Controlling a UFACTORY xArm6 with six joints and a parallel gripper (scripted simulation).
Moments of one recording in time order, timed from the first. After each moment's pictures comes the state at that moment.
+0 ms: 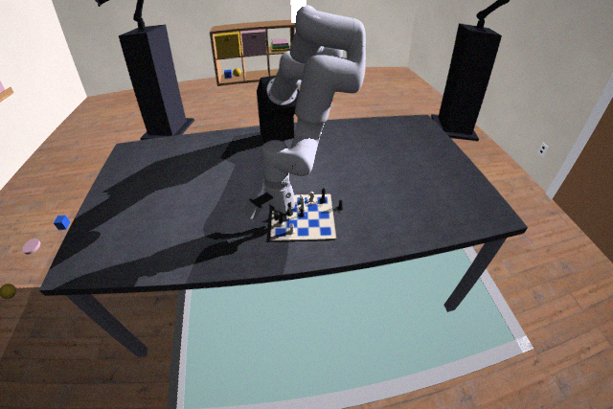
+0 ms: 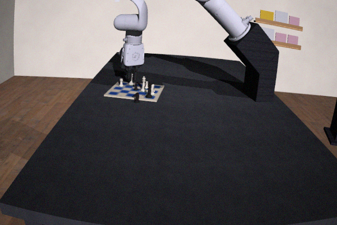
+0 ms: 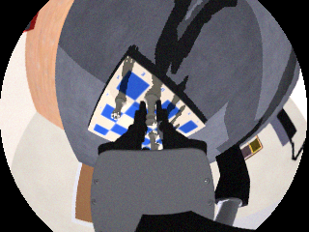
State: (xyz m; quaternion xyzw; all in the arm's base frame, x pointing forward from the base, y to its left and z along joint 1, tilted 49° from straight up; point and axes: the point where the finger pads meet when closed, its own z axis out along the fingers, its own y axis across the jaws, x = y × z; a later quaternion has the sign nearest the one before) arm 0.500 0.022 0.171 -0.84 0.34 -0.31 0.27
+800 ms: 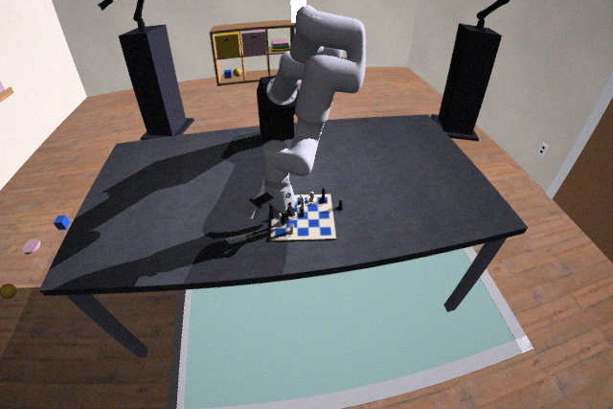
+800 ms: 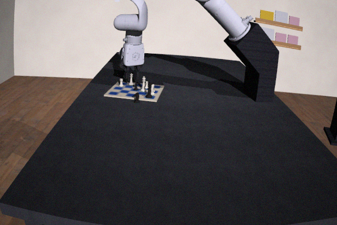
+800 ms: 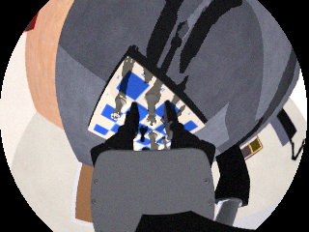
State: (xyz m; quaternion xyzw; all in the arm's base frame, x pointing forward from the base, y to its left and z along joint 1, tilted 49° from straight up) arm 0.500 0.022 0.171 -0.84 0.34 -0.31 0.27
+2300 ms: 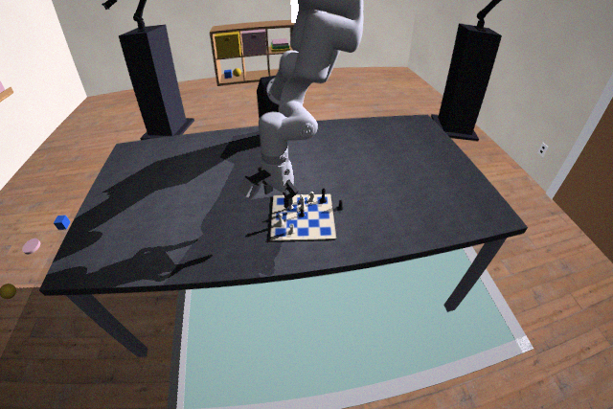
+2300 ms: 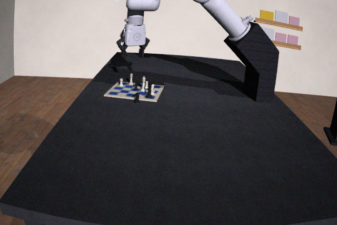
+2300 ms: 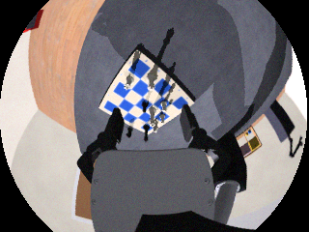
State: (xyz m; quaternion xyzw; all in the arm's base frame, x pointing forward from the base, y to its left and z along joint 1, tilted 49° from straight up) arm 0.436 -0.001 0.229 -0.84 0.34 -0.31 0.27
